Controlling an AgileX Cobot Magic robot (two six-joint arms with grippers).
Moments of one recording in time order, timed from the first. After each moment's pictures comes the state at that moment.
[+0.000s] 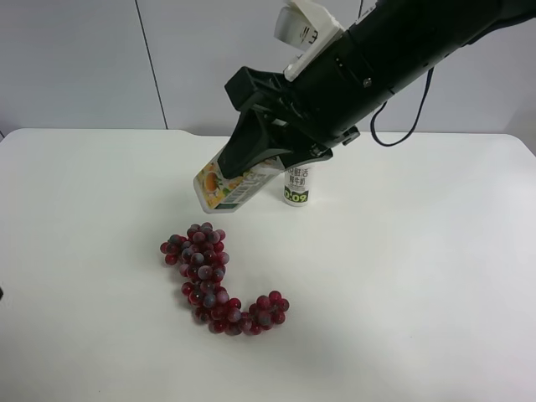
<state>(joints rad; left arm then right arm) -0.51 0.54 -0.63 -0.16 0.91 0.41 0.60 1.53 -1.19 0.73 0.91 -0.36</state>
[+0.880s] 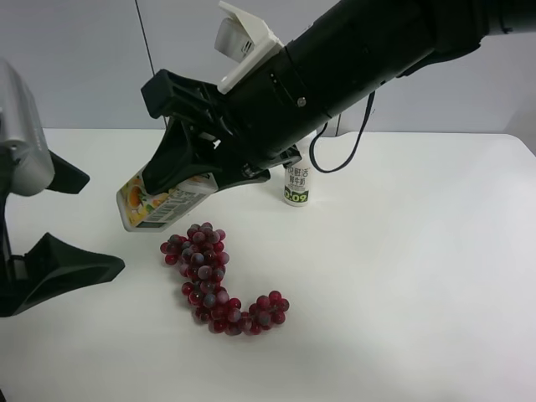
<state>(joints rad) -0.69 0.90 -0.70 -0.15 0.67 0.45 0.72 1.58 -1.19 0.94 0.81 -0.41</state>
